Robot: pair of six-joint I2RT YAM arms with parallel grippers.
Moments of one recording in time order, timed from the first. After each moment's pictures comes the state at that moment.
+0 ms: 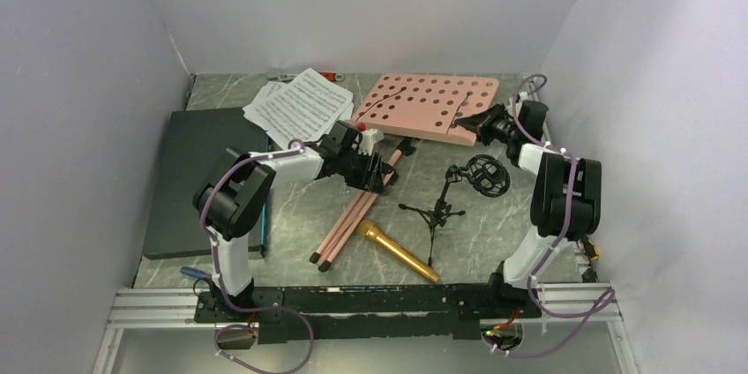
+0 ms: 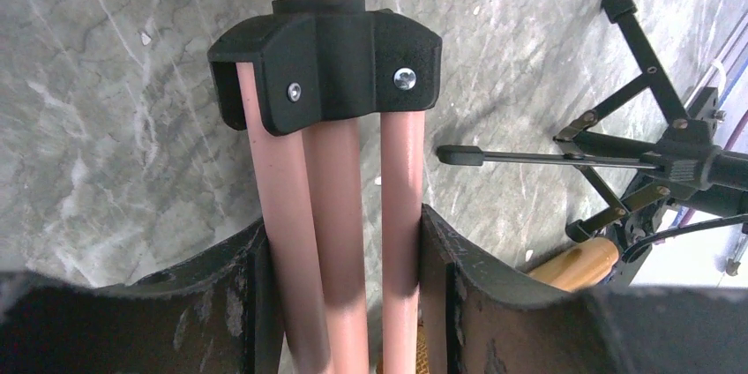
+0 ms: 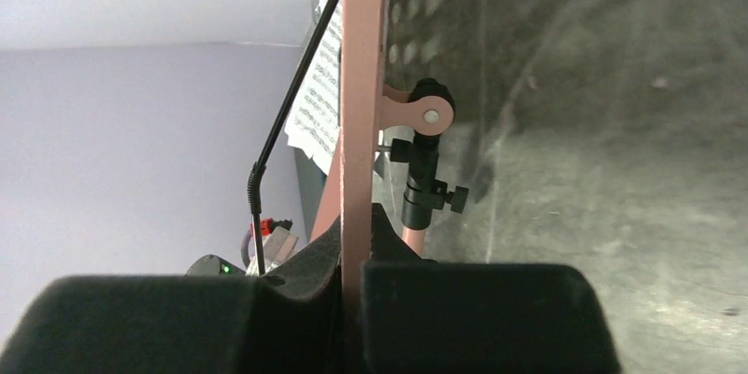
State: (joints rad) left arm -0.62 1.91 1.15 -0.13 0.52 -0.33; right arm -0.21 1.80 0.91 0.46 -0.84 1.06
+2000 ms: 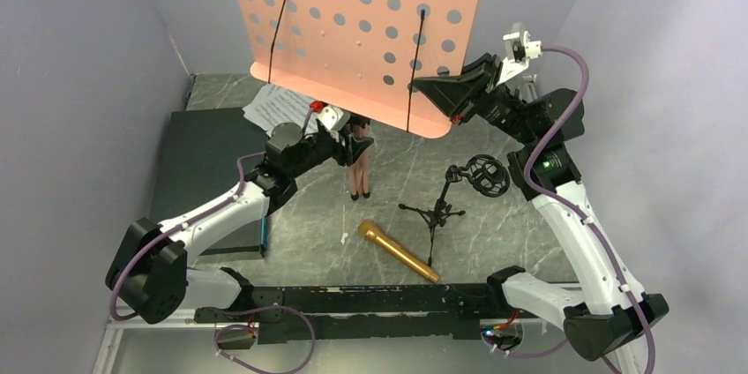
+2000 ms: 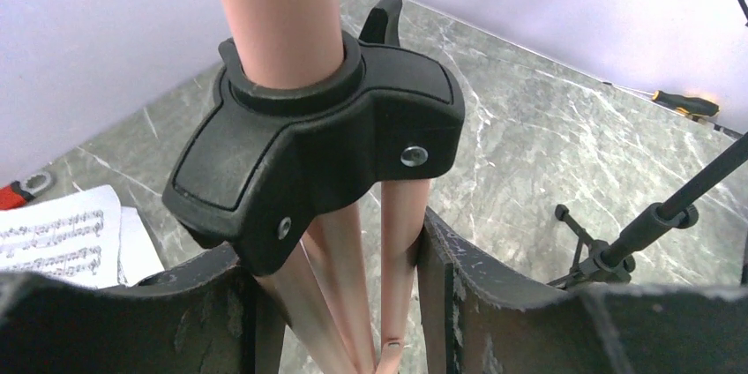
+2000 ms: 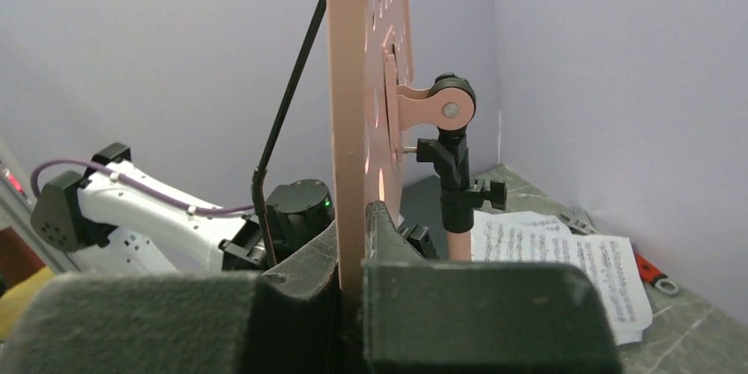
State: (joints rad) left arm -0.62 1.29 0.81 0.48 0.31 -0.04; right arm 0.37 1.06 1.27 0.27 -0.70 0.55
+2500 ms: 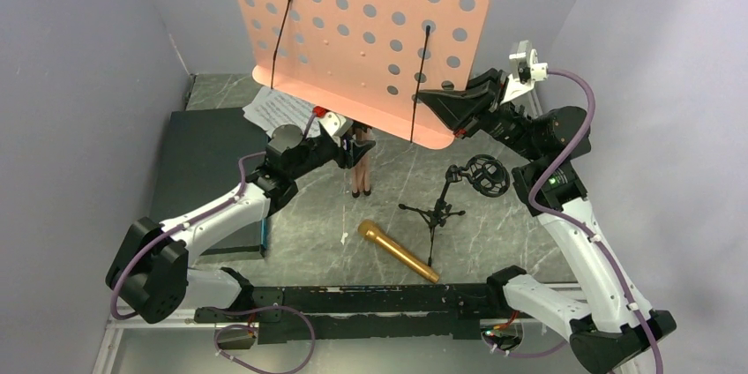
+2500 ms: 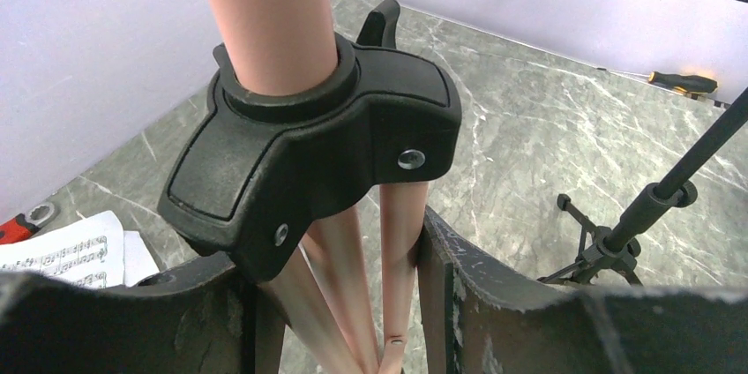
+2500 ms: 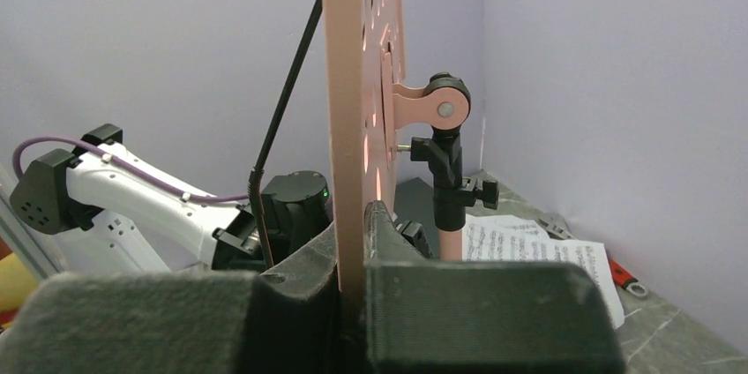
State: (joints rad) left arm -0.62 1.29 0.78 0.54 0.35 0.03; right arm 0.40 0.96 1.18 0.27 -0.68 0.45
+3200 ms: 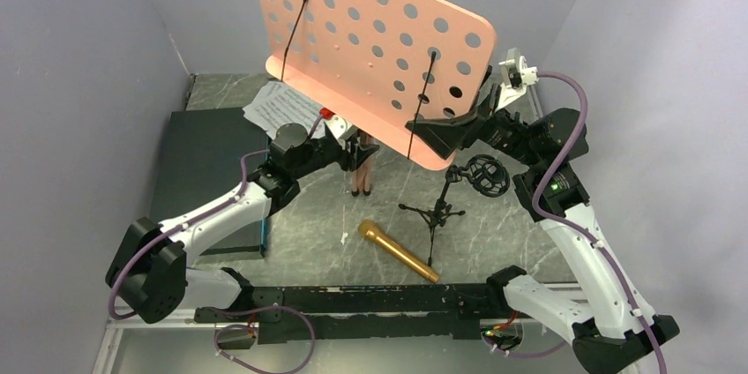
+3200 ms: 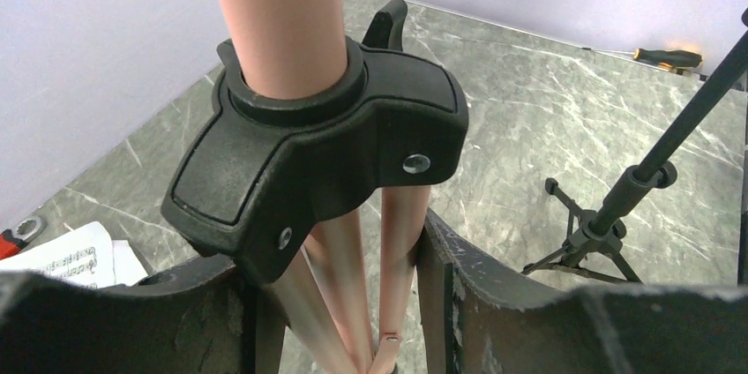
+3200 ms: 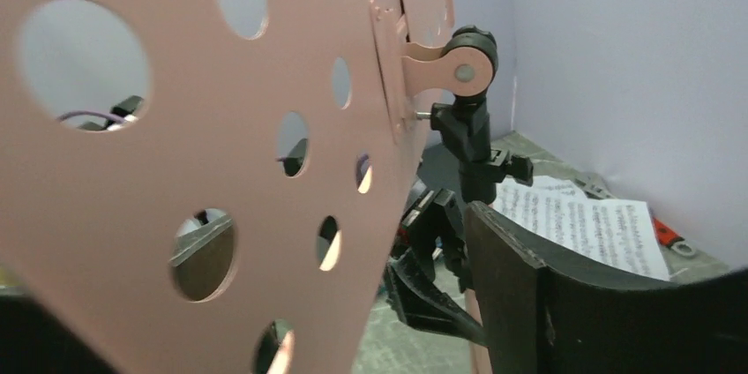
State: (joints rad) left arm -0.64 1.29 0.81 0.48 0.38 0.07; right arm 0.42 0.93 1.18 0.16 -0.71 0.47
